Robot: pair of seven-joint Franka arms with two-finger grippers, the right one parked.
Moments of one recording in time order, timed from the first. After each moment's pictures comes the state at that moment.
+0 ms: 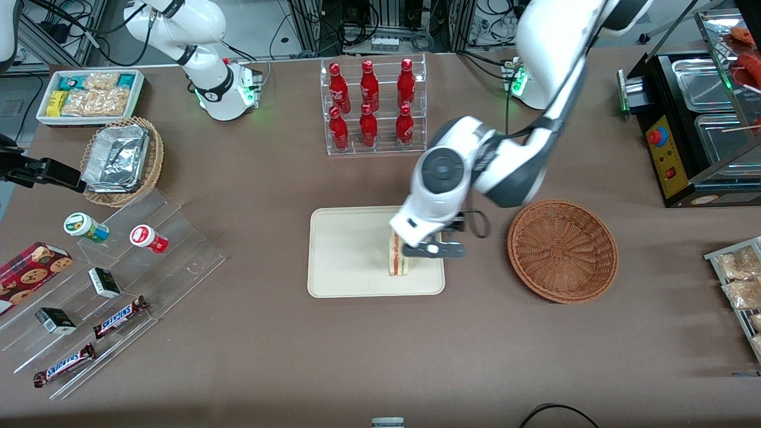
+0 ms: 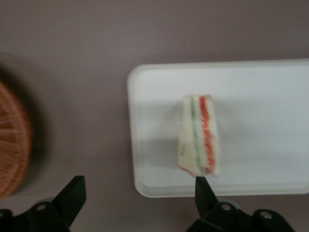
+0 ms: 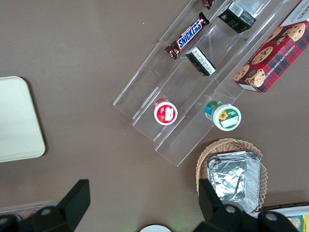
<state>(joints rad) -0.44 0.53 -0.17 -1.41 0.06 1.86 -0.63</state>
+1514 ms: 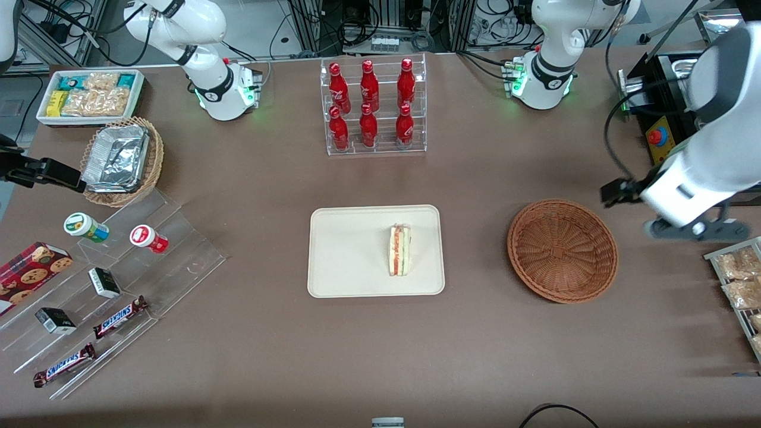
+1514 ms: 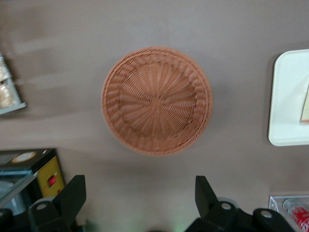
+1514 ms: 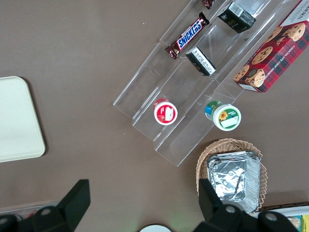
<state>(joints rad) -0.04 0.17 -0.09 -1.41 0.08 1.44 -0.06</state>
